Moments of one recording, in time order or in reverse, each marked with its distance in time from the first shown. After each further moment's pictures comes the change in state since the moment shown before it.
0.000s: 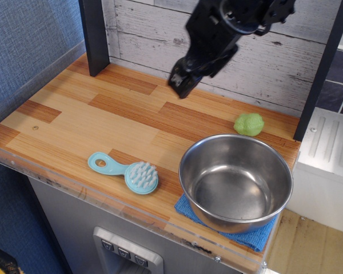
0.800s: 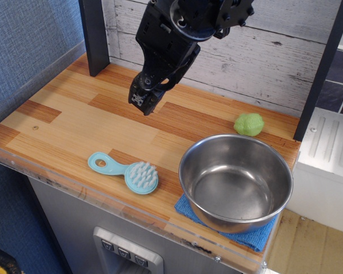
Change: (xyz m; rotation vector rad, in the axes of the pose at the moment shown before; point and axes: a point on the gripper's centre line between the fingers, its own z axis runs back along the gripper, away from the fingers) arm 0.014 0.068 0.018 0.026 0.004 0.266
